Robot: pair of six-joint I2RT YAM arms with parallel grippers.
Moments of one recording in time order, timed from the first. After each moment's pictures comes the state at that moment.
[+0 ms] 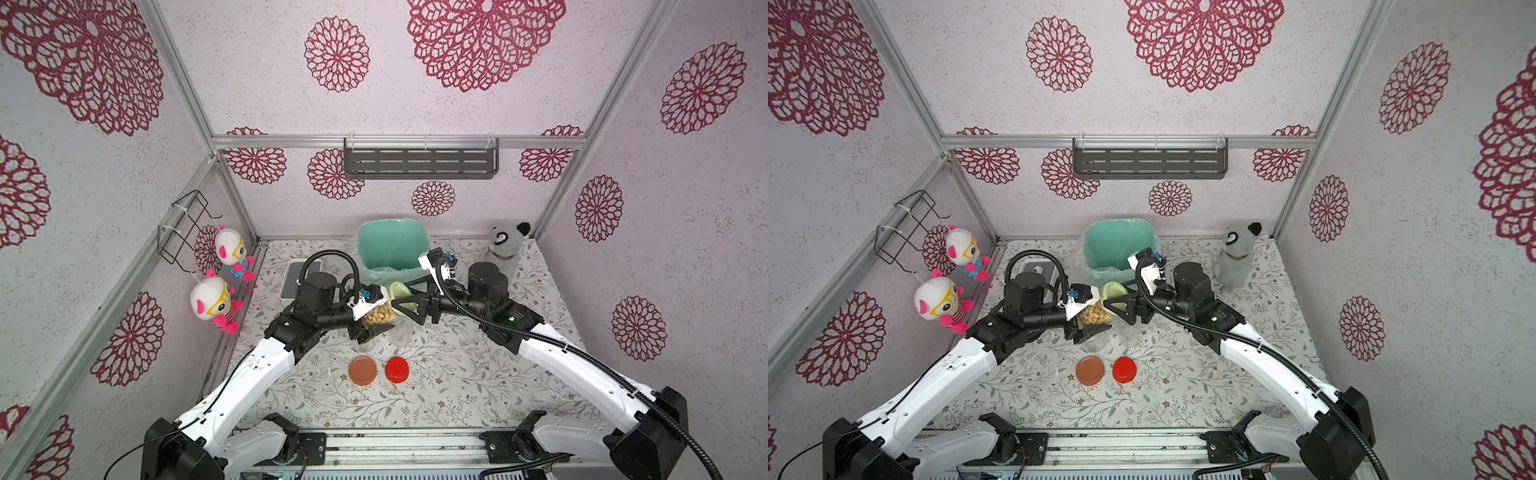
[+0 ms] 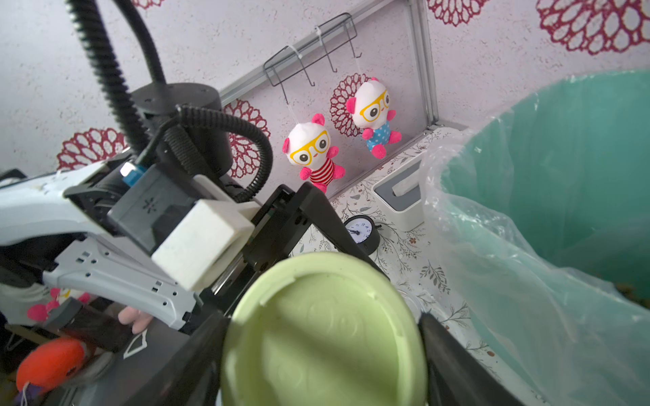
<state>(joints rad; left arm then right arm) -0.49 1.13 0.93 -0.28 0.64 0.52 0.68 1.22 1.06 -0.04 -0.63 0.26</state>
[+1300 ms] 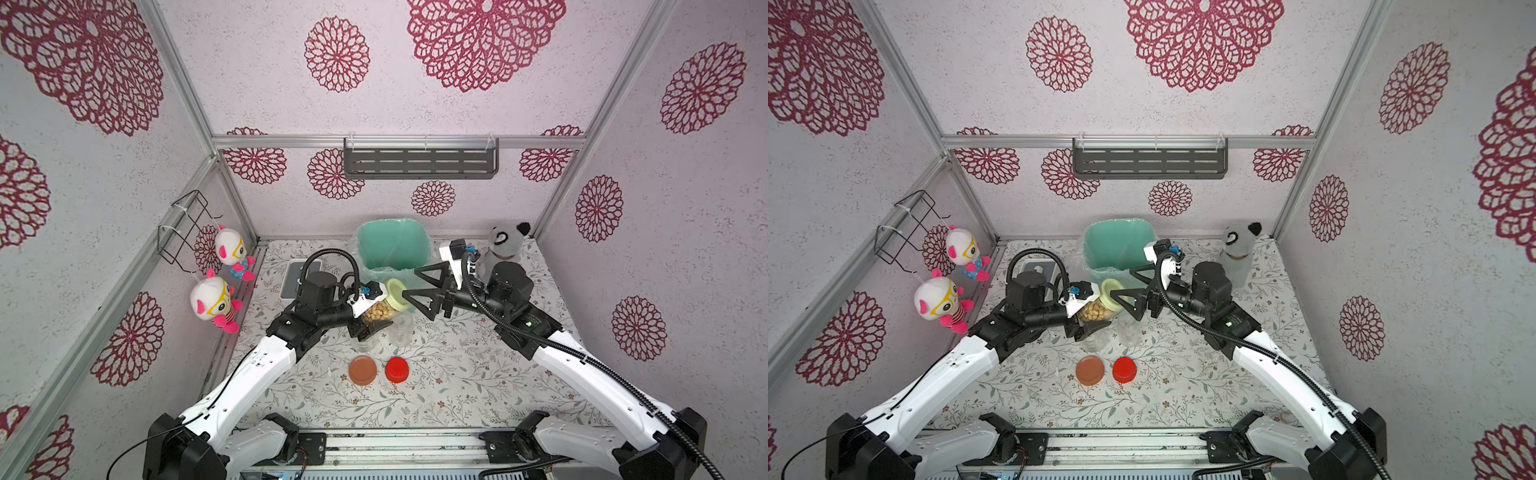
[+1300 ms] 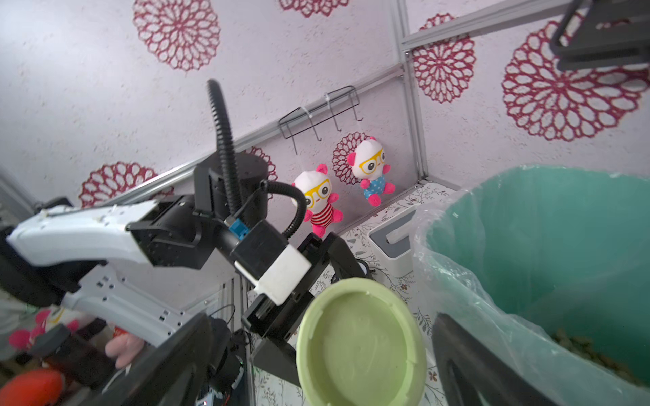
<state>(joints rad) -0.48 1.14 0.91 -0.24 0.56 0.48 0.66 1.12 1.04 0.07 -0.54 0.42</state>
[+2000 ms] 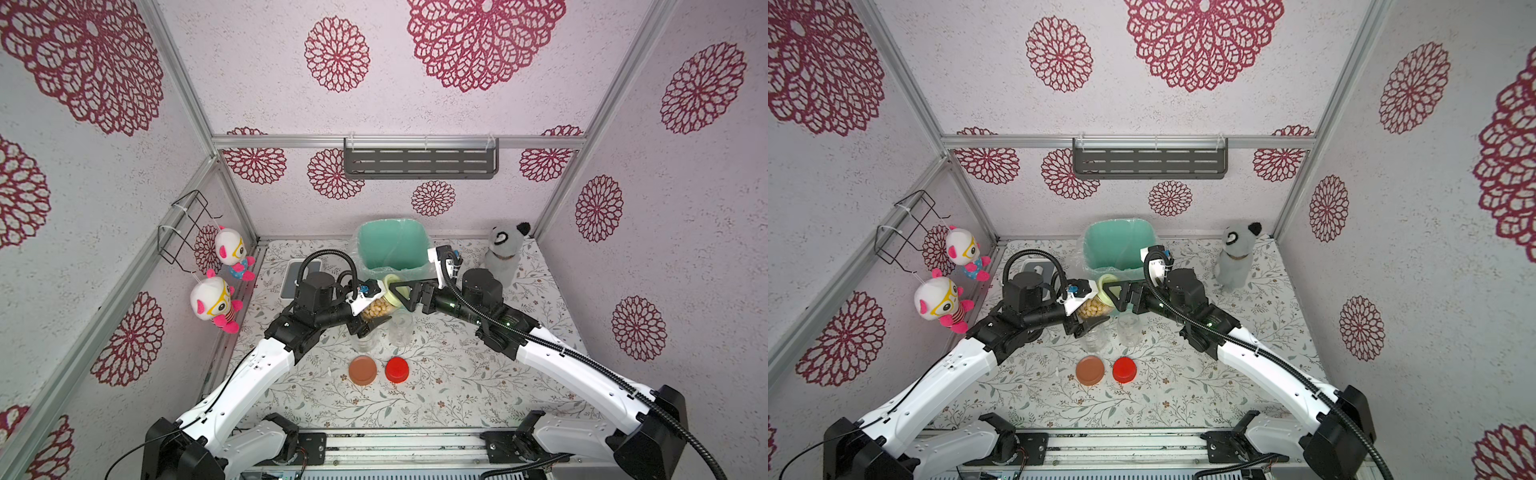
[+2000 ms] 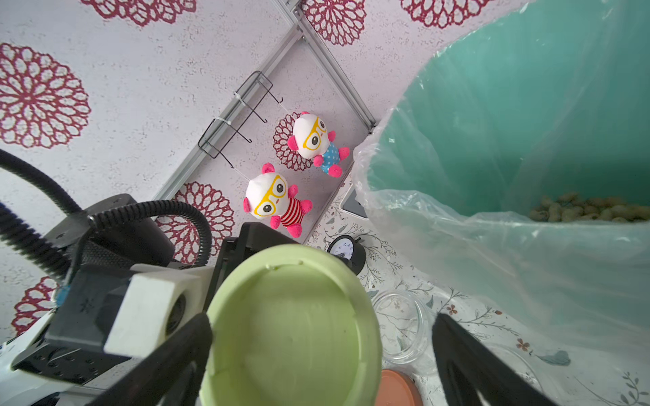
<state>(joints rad) -0.48 1.12 0.90 -0.21 0.52 0.48 0.77 1.21 1.04 0.00 -0.26 0.70</state>
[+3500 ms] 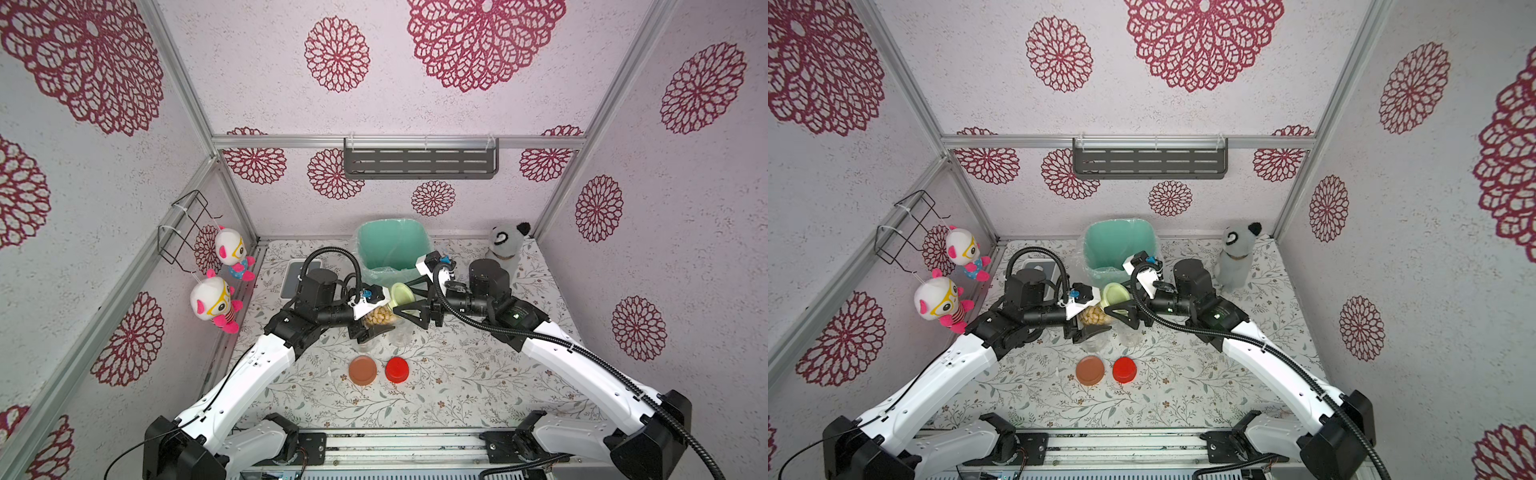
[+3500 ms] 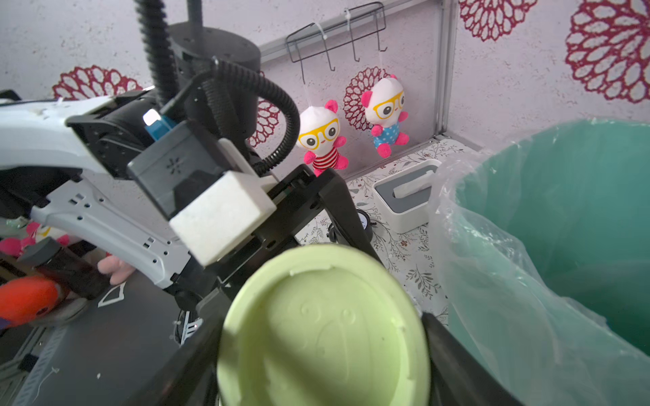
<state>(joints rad) -0.49 1.14 0.97 -0.36 0.68 0.57 0.67 1.22 1.12 -0.17 -0.69 0.04</state>
